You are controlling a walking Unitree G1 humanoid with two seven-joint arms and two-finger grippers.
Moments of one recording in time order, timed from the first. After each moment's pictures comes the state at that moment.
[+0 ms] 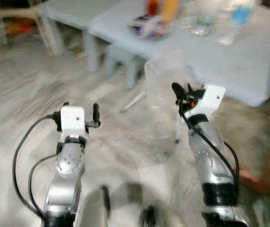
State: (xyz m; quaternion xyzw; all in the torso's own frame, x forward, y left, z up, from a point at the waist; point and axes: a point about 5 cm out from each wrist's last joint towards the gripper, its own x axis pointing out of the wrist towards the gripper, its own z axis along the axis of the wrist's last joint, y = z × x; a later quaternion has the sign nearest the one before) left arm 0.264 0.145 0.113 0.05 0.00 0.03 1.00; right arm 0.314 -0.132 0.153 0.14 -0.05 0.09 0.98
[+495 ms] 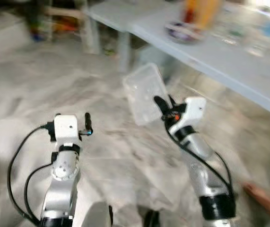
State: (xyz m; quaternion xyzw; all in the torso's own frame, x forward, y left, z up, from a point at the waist) left arm 0.264 0.165 0.104 0.07 0.00 0.07 1.00; right arm 0.297 -0.117 0.132 0.12 -0.04 0.16 0.98
